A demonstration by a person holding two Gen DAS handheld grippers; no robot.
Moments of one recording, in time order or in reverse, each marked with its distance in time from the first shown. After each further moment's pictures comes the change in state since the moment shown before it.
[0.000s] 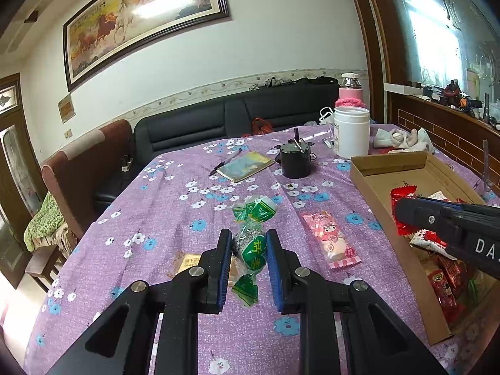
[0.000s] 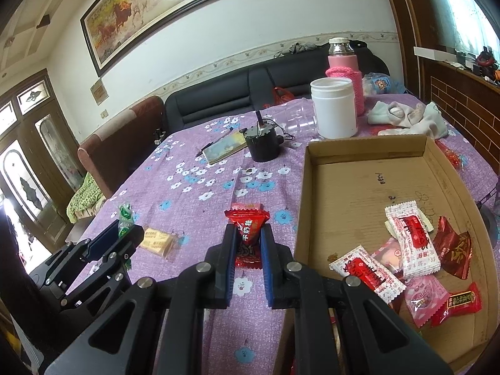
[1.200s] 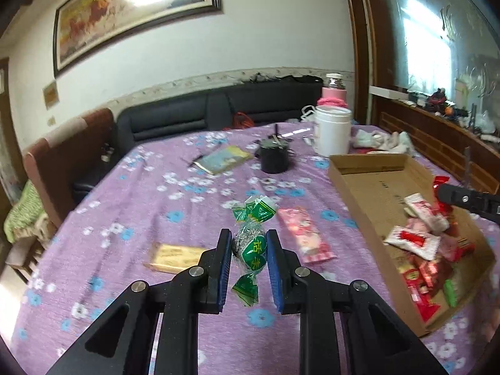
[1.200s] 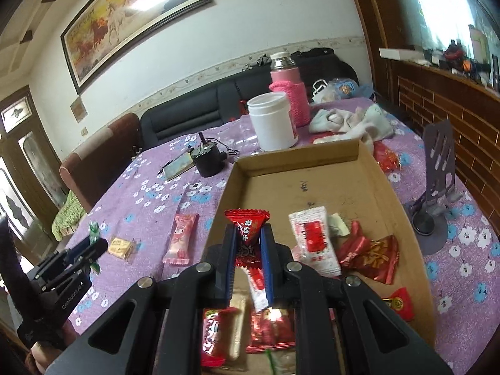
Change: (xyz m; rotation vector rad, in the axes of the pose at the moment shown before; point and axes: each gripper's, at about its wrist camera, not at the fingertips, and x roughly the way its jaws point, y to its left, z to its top) left arm -0.003 -0.003 0.000 -0.052 0.041 -0.131; right arm -0.047 -0.082 0.003 0.077 -0.045 -0.078
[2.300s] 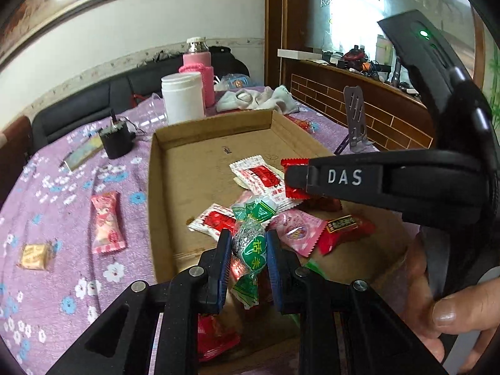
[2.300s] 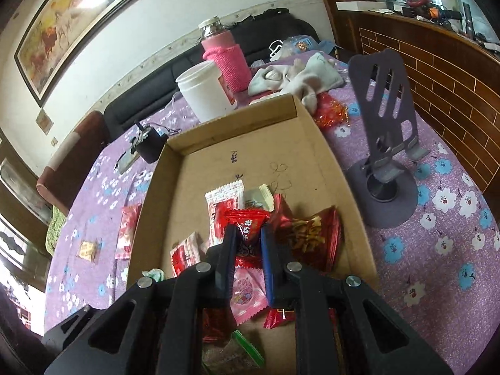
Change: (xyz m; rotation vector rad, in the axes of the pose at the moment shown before) left arm 0.004 -0.176 -0.014 0.169 0.126 -0.305; right arm 0.021 -0.063 0.000 0.150 0.154 -0.111
